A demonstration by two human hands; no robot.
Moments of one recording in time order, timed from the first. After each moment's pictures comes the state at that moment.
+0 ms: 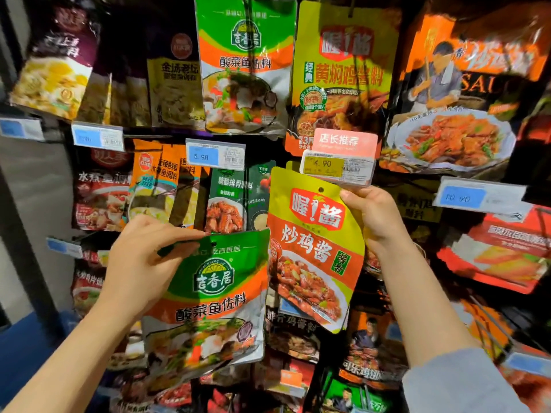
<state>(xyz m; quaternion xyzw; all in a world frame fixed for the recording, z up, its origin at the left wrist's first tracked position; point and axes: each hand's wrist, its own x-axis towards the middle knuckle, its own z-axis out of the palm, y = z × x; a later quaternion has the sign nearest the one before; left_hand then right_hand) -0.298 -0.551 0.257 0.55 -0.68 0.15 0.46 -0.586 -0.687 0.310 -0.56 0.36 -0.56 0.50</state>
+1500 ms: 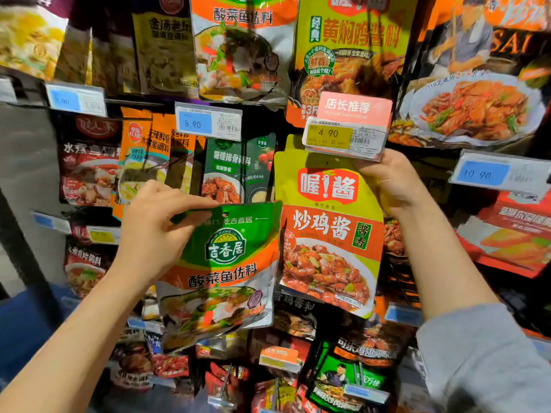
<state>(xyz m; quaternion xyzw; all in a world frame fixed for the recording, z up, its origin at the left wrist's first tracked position) -0.308 -0.582 0.252 0.54 -0.68 0.15 0.47 -0.607 -0.728 0.315 -0.65 0.33 -0.51 0.45</state>
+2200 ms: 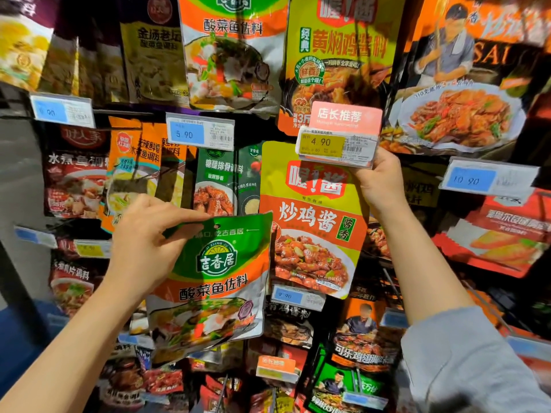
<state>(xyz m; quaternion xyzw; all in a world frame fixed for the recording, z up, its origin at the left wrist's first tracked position) -0.302 -0.586 0.248 0.53 -0.70 0.14 0.46 -0.595 -0.728 0.312 -0.67 0.36 -0.60 0.26</state>
